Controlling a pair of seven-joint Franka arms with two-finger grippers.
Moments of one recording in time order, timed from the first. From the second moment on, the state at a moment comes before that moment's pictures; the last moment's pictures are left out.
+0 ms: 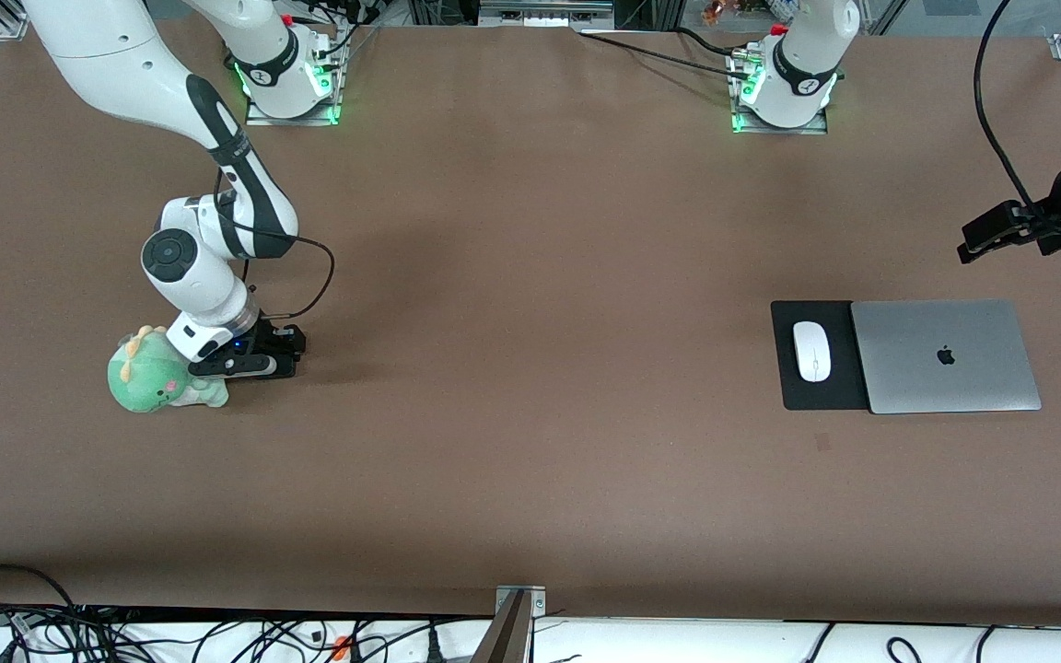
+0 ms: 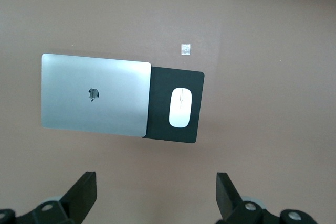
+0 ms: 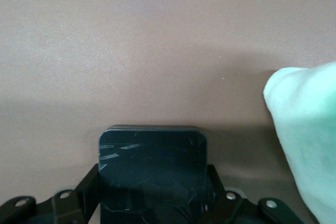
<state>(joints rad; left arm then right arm) 0.18 0.05 -0.16 -1.57 0.02 1.59 -0.11 0.16 0.49 -0.05 -2.16 -0.06 2.78 0.06</state>
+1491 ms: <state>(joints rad) 0.18 0.06 -0.16 -1.53 0.02 1.59 -0.12 0.15 0.10 -0.07 -1.82 0.05 1.88 0.05</state>
